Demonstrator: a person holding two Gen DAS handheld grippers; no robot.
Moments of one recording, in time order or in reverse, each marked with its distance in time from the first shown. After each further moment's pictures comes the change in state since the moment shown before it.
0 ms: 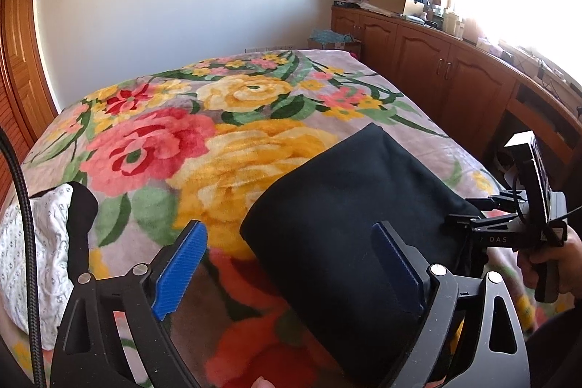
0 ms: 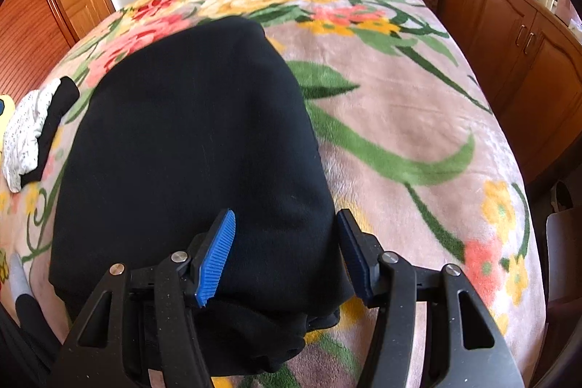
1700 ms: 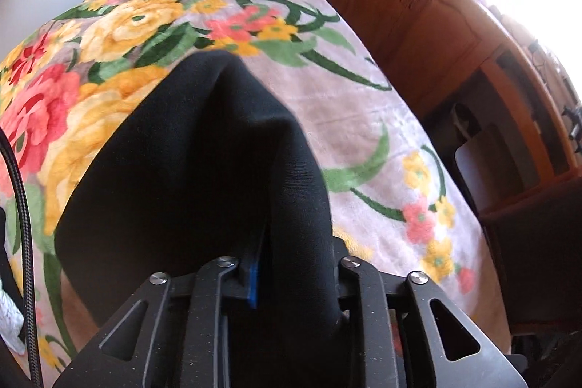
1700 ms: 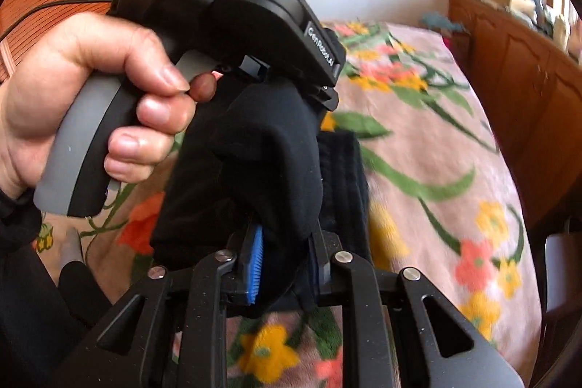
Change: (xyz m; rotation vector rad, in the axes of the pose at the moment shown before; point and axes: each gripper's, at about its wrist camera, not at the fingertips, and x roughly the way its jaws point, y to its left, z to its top) left arm 0.171 -0.160 0.156 -0.023 0.449 -0.187; right arm -0.112 0.027 -0.035 -0.085 -0.177 0.160
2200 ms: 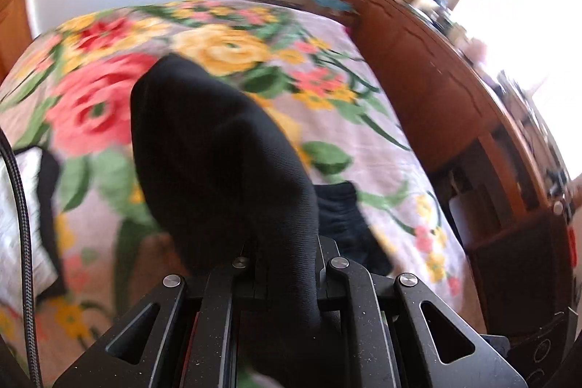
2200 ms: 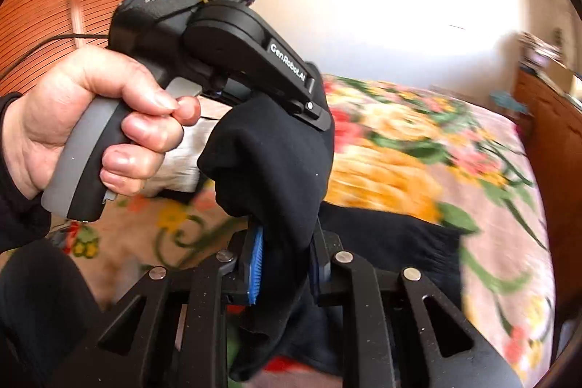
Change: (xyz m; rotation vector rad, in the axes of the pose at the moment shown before) left arm -0.154 0.133 -0.087 -0.161 -0.194 -0.047; right arm -0.022 0.148 0.033 -0.228 -0.189 0.152
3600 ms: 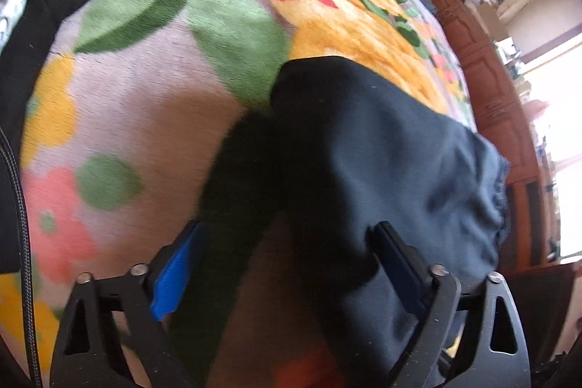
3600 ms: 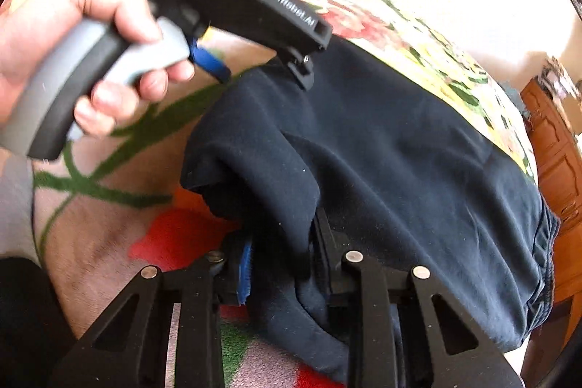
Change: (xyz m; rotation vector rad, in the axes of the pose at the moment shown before) left arm 0.122 0.264 -0.099 -0.391 0.105 -0.058; right arm 0.204 0.089 -0.079 -0.252 0.372 -0.164
